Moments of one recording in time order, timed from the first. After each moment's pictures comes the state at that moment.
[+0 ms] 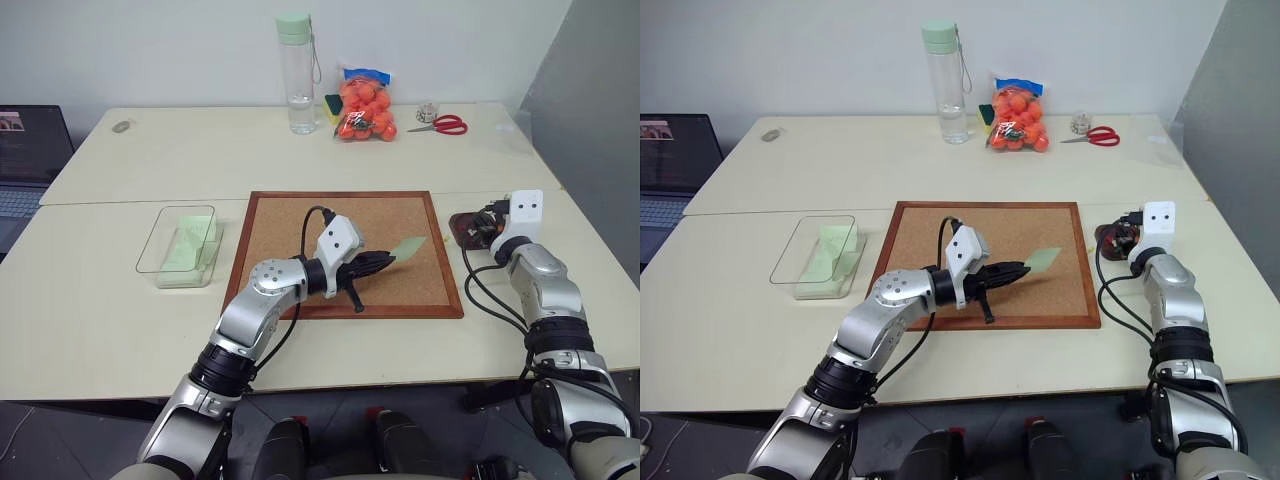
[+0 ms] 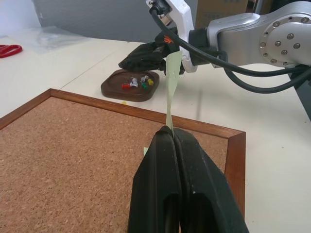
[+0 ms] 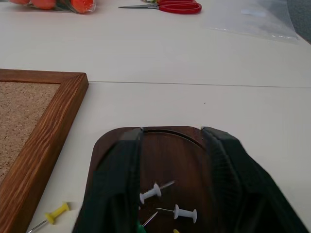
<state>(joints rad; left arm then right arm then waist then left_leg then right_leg) -0.52 0.29 -0.31 -0.01 -0.29 0.34 -0.78 -0.63 -0.42 -0.19 0.57 0.17 0.22 0.22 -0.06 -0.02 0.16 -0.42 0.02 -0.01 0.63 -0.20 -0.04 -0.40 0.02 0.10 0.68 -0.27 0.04</state>
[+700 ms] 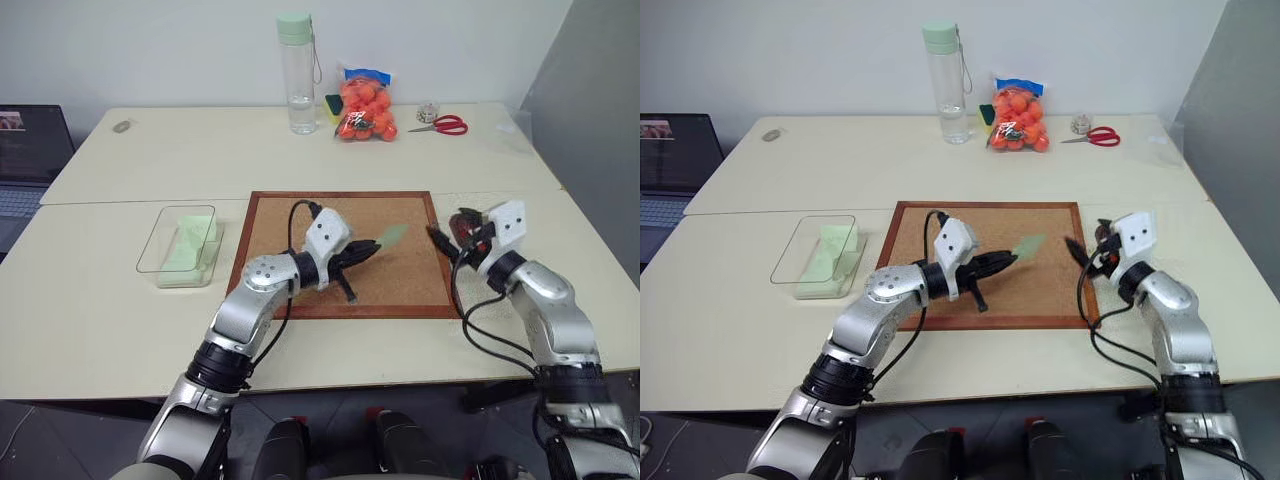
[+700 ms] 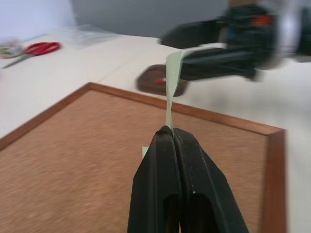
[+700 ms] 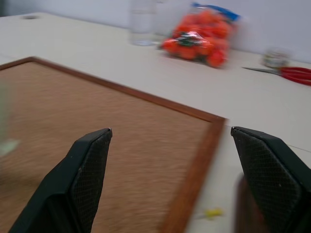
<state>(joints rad) -0.52 0.29 -0.22 0.03 -0.24 0.33 -0.68 -0.32 -0.44 -0.07 -0.02 0.30 0.24 0.59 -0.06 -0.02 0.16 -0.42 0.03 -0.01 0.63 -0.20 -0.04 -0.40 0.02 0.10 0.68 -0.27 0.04</state>
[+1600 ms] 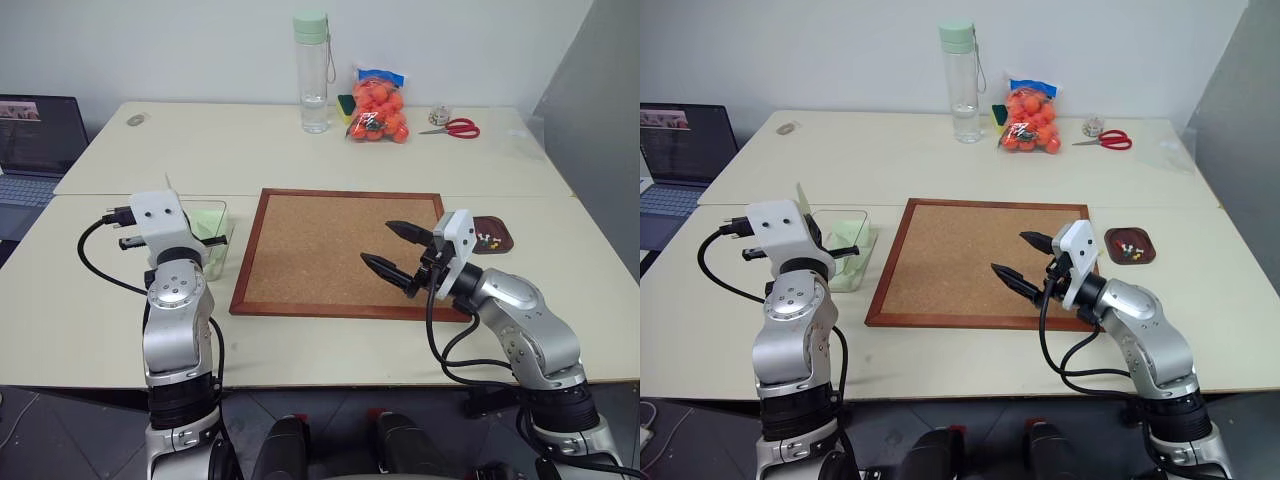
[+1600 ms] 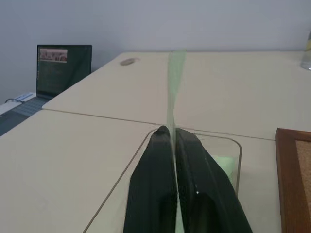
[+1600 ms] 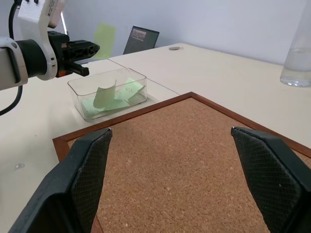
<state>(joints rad) -0.36 0.16 0.29 -0.28 0.02 0.61 0.19 -0.30 -0.39 0.07 -0.31 0.42 0.43 0.68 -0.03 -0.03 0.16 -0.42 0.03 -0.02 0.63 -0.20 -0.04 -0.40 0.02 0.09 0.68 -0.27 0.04</state>
